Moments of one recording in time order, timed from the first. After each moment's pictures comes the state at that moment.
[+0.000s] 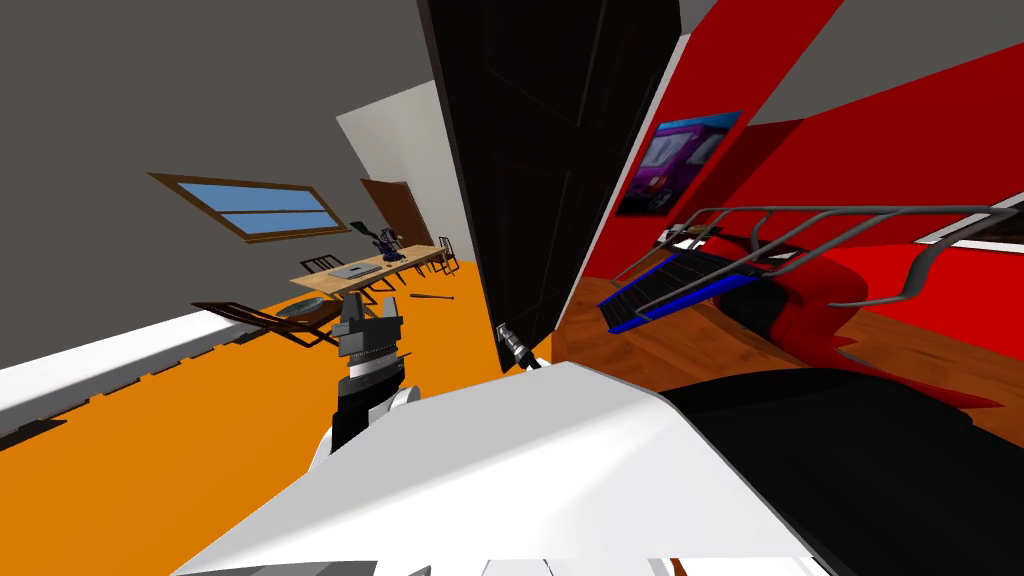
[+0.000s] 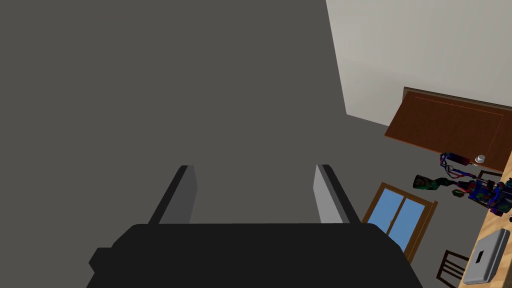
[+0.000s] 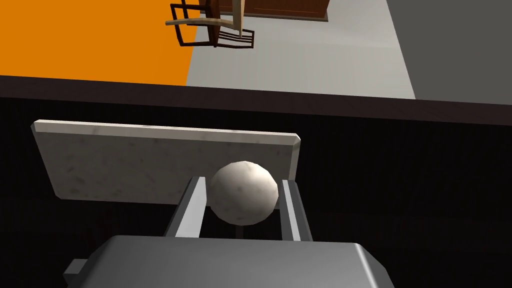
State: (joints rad) arm -0.12 -0.05 0.51 -0.69 -0.10 -0.80 -0.01
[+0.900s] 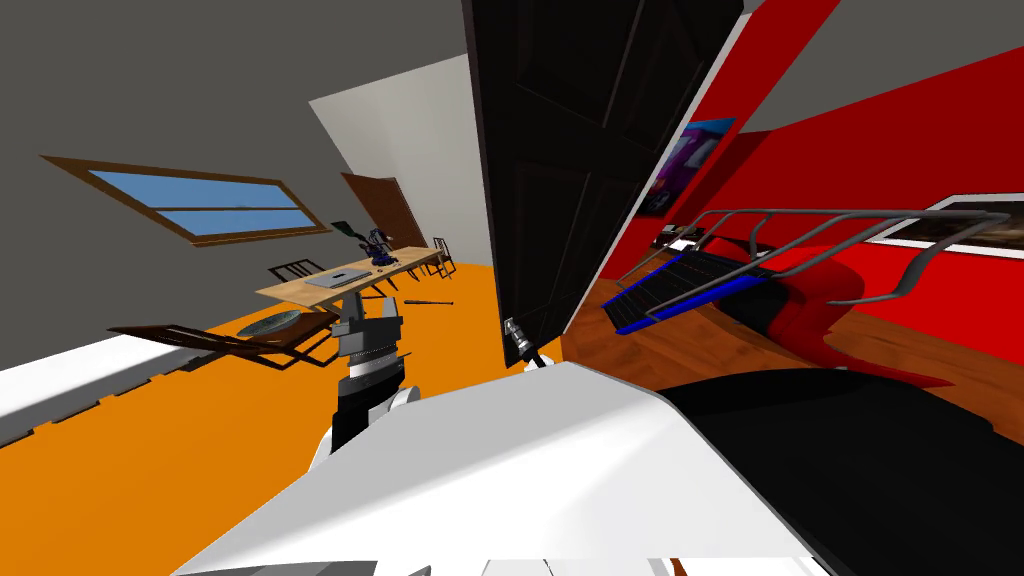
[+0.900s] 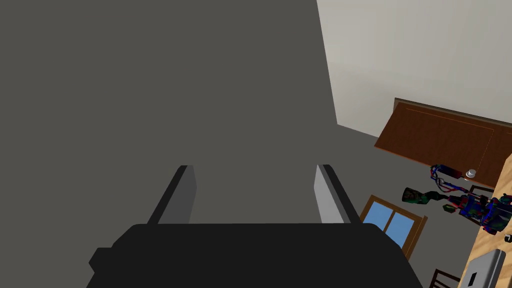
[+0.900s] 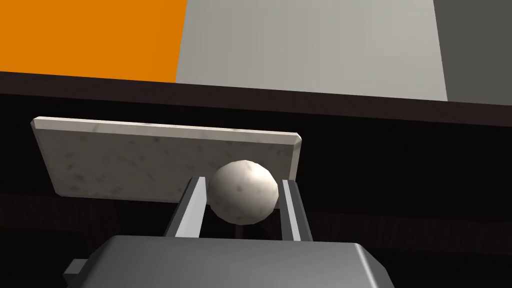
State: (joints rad) arm -0.15 -0.03 0.38 -0.65 -0.14 -0.80 0.03
